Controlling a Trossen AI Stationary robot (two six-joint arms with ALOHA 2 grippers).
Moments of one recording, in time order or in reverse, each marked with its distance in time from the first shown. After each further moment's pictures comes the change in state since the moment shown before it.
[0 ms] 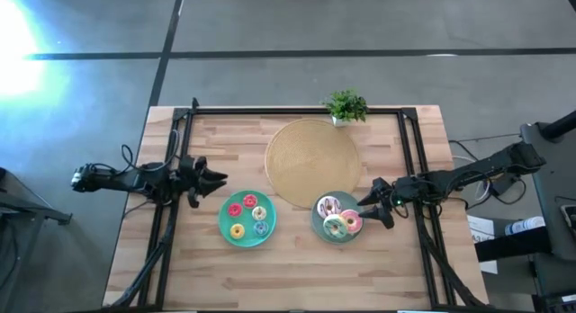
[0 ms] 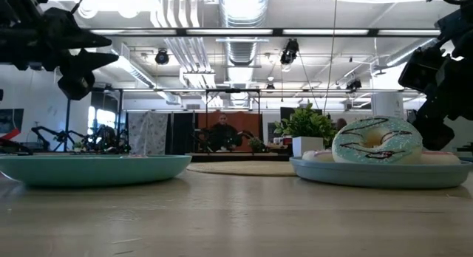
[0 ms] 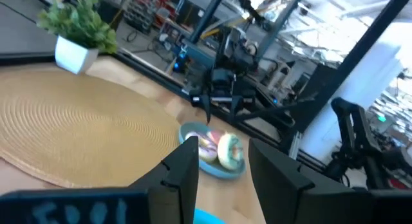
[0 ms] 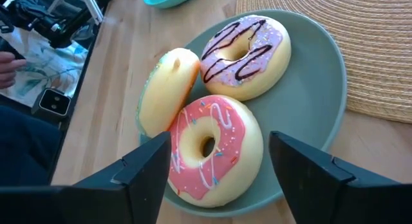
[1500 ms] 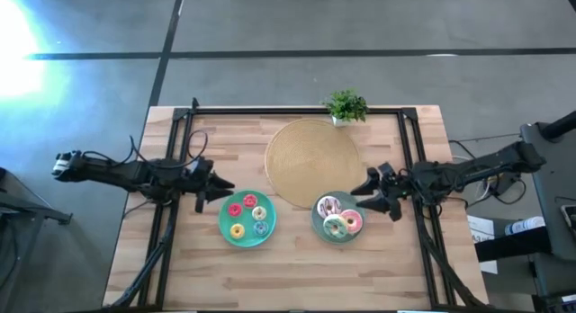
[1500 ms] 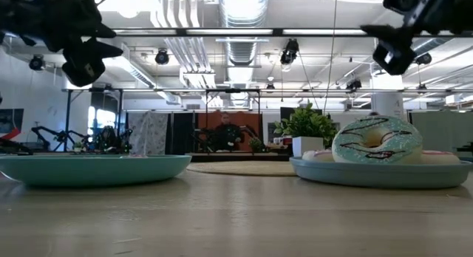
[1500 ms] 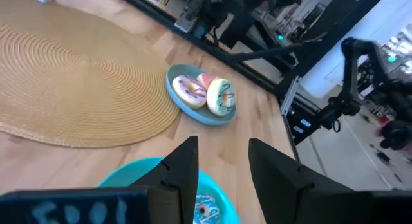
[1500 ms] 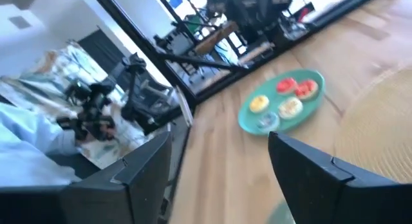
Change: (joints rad) left arm -0.001 0.346 0.258 -0.098 0.144 -0.073; right arm -0.001 0.023 0.265 0.180 0.003 0.000
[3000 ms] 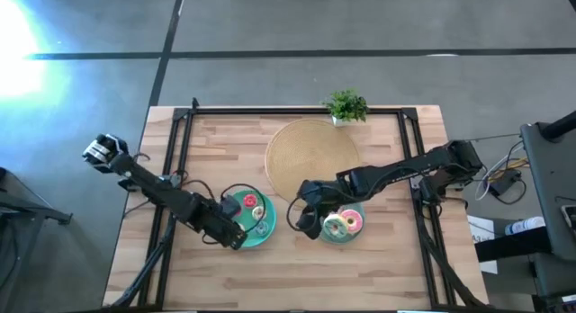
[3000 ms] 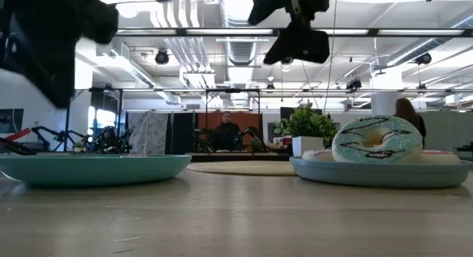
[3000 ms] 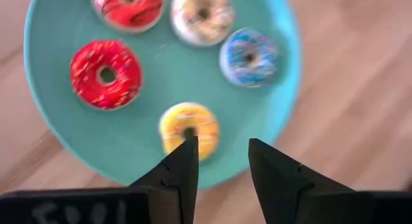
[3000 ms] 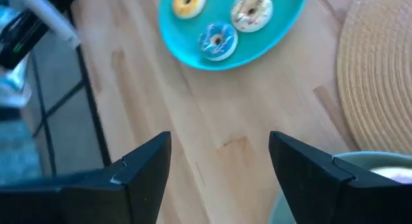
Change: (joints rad) left arm -0.399 0.950 0.593 -0.621 -0.137 -0.772; right arm -0.013 1.074 1.046 -0.770 -0.060 0.121
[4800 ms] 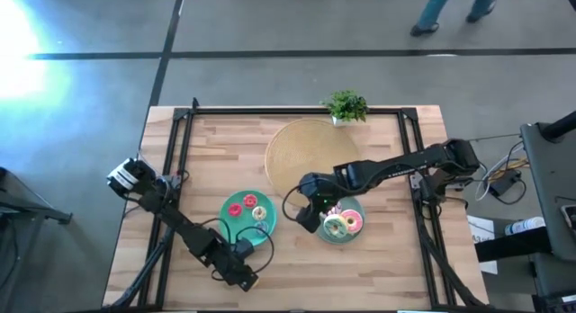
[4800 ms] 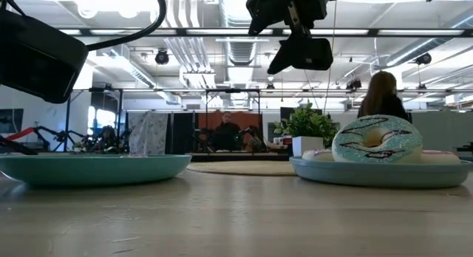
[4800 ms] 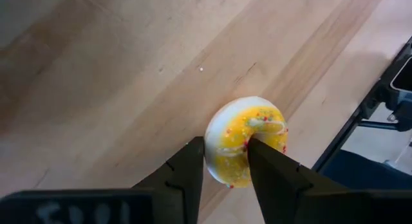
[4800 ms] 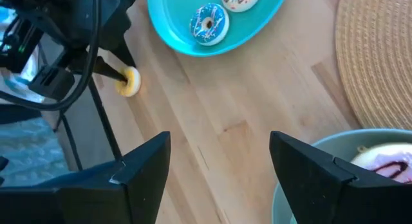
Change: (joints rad) left arm -0.185 0.395 -0.006 0.617 0.186 -0.229; right arm -0.055 0.020 0.015 -0.050 -0.113 0.056
